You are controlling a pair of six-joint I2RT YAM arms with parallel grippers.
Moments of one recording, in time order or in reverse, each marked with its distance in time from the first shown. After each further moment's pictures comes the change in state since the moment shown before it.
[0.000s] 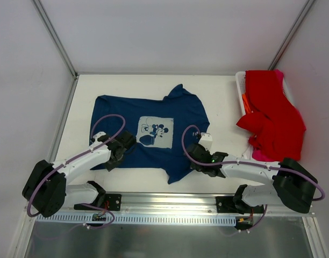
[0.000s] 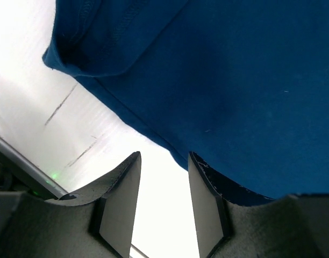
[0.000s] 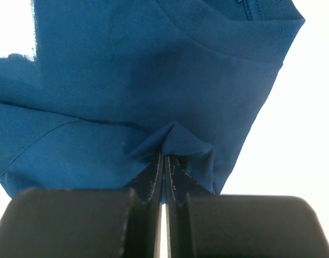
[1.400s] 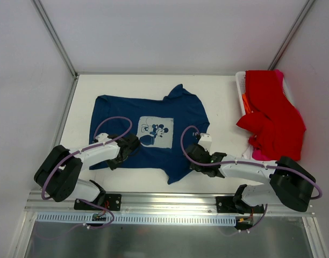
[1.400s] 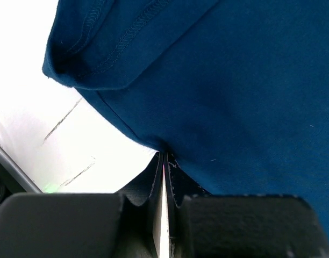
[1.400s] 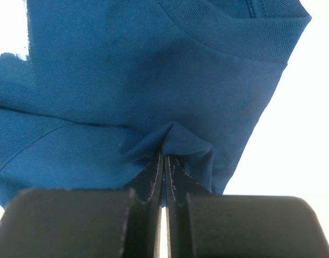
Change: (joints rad) left arm -0.011 0.169 -0.017 0.061 -0.087 -0.090; right arm -0.003 0.028 -0.010 0.028 -0.003 0.000
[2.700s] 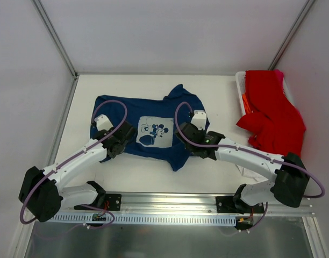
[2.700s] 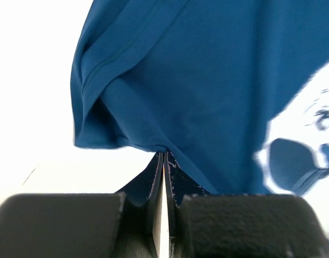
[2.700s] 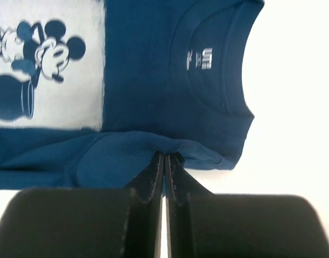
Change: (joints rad) left arm -0.002 -0.251 0.125 0.074 -0.127 0.262; right arm -0.020 0.057 0.435 -0.325 0.171 -0.136
